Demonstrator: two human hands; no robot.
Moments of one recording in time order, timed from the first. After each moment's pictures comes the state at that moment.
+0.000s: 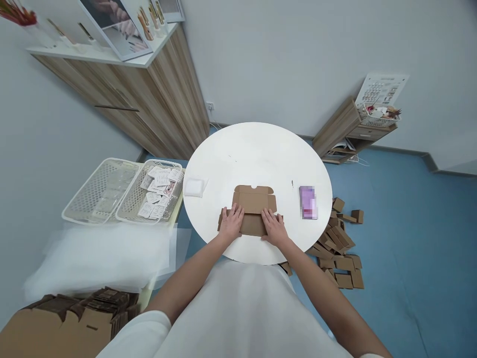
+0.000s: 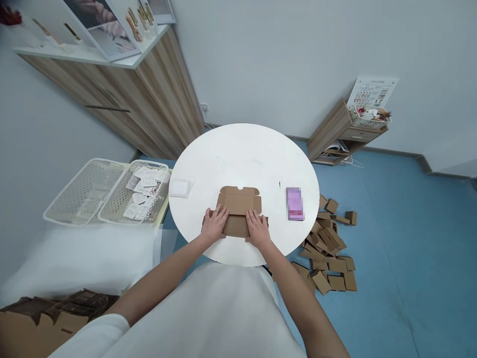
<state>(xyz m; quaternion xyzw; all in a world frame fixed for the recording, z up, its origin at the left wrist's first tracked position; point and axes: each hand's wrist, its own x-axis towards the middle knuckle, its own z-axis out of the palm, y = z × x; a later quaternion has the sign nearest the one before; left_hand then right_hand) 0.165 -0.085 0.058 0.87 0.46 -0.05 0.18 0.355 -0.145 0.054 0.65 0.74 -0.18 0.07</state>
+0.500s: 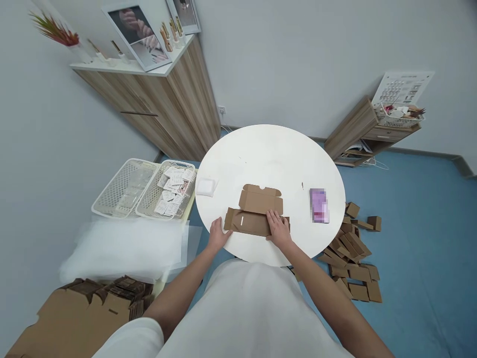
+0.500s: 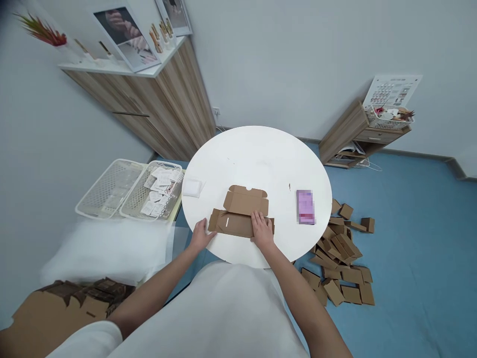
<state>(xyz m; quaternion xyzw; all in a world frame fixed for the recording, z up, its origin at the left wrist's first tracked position) 0.086 -0.113 0.030 0.62 0.70 0.11 0.34 0.339 -0.142 0.045 0.67 0.71 -0.19 0.05</state>
